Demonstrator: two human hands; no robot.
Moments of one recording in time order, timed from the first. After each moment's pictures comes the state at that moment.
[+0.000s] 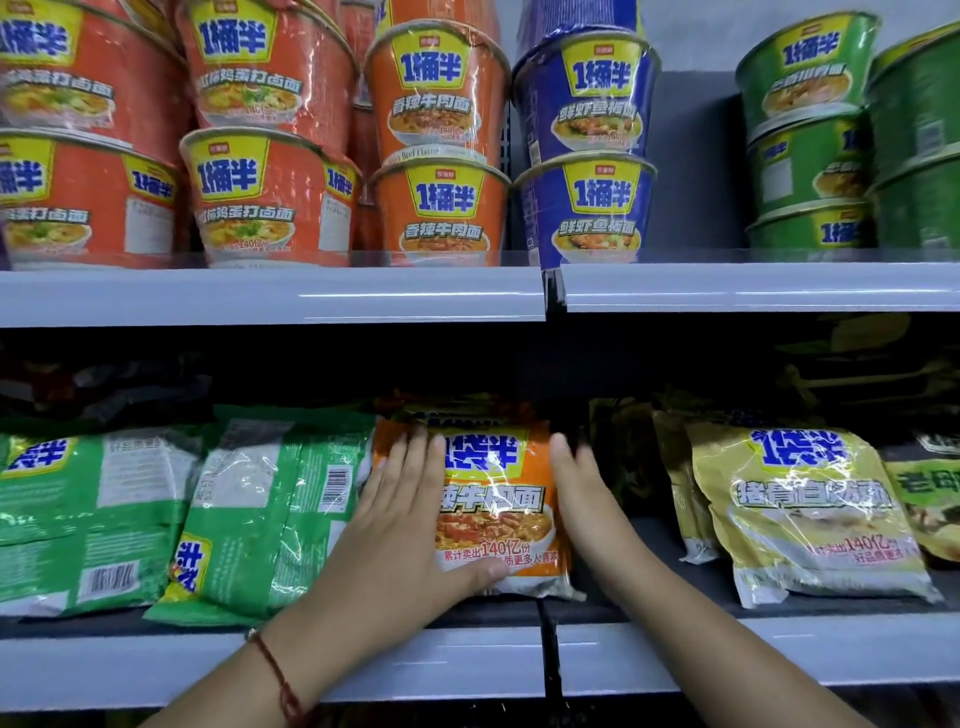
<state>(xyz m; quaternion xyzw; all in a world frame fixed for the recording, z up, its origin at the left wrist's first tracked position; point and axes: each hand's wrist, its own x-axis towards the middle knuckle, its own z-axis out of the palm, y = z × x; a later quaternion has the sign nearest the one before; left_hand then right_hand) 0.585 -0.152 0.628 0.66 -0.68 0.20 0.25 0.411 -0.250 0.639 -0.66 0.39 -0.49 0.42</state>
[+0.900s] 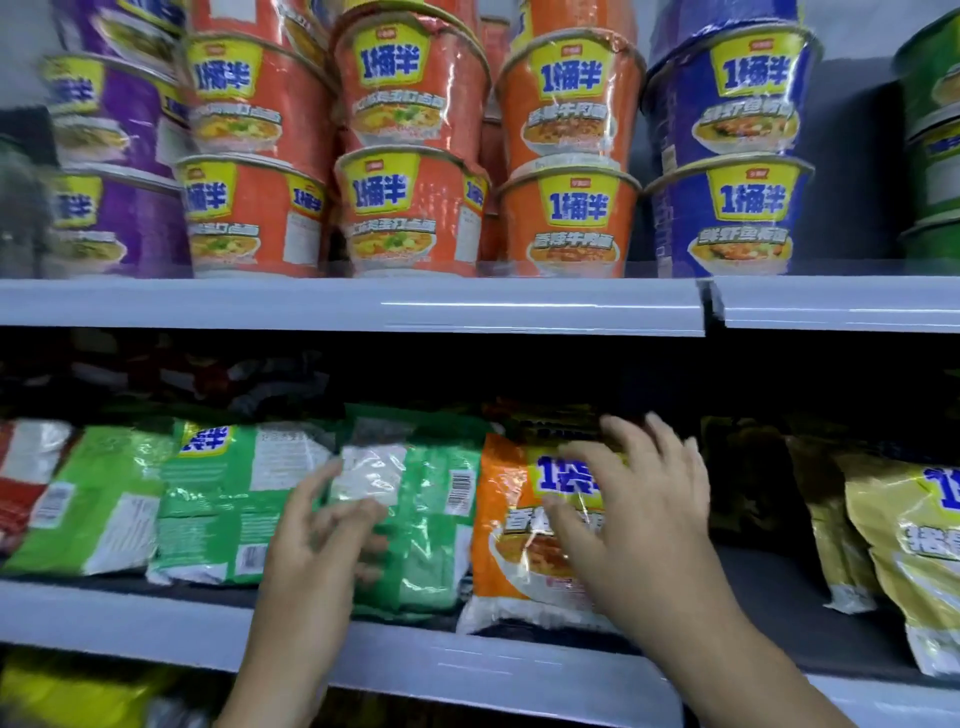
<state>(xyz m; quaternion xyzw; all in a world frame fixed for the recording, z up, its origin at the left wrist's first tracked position) 0.663 -0.064 0.631 0.50 -0.39 -0.11 0.77 0.462 -0.160 0.665 -0.80 0.38 -0.46 -0.08</state>
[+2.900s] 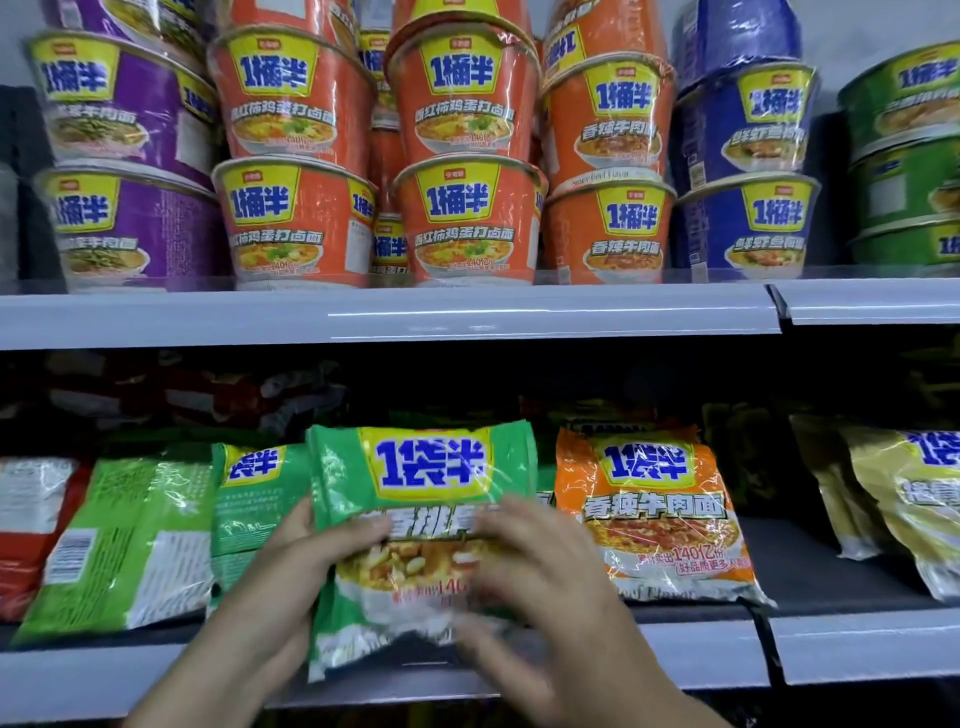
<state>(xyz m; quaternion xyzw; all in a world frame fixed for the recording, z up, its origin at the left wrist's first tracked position) 0.759 -0.027 0.656 0.43 -0.39 -0.37 0.72 0.573 -0.101 0.608 -0.84 0.10 -0.52 -0.15</state>
